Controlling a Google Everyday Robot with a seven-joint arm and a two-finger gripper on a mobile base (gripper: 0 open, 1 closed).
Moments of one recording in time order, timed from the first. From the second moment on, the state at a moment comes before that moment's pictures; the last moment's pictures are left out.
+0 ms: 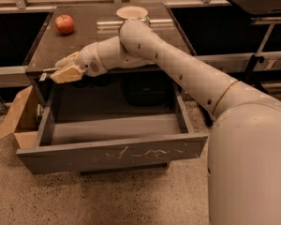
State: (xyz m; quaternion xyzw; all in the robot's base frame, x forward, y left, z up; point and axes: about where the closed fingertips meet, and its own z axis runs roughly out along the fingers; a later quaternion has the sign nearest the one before) arm 0.649 0.227 0.857 -0.57 0.58 0.42 0.40
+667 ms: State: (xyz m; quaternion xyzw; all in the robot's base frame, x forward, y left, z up) arm 0.604 0.229 0.803 -0.57 0.57 0.45 0.38
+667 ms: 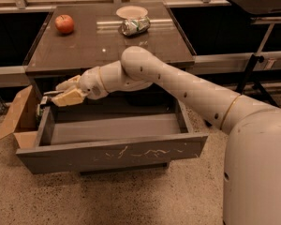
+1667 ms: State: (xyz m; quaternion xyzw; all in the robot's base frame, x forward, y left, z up) arm 0.597 0.215 0.719 -0.53 0.61 0.49 0.34
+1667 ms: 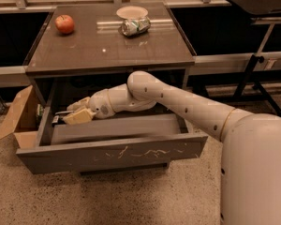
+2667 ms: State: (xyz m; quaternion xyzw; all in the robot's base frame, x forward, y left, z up) arm 0.623 0.199 0.671 -0.51 0.66 0.48 0.29
